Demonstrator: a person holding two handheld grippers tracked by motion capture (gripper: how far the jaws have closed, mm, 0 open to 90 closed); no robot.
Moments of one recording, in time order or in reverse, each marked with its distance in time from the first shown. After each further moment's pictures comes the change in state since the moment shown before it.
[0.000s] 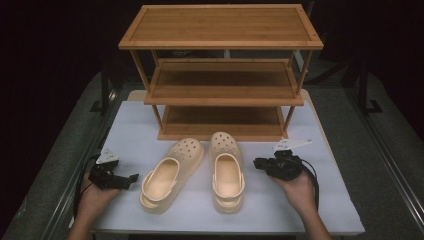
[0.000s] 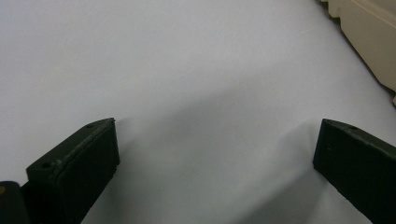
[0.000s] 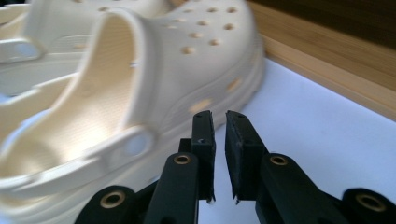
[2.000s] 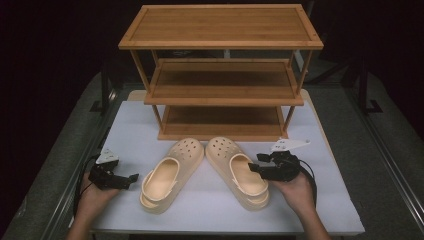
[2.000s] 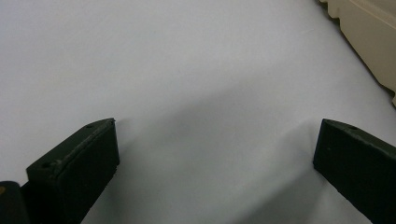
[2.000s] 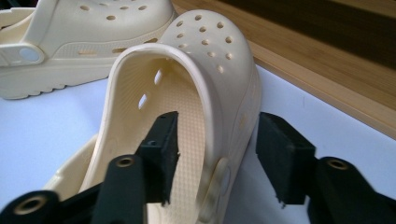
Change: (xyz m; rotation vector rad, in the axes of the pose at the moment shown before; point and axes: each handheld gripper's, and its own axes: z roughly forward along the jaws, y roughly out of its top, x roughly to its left) left arm 0.000 0.000 0.000 -0.002 -0.003 -0.001; right arm 0.009 0.005 0.000 -0.025 -0.018 -0.035
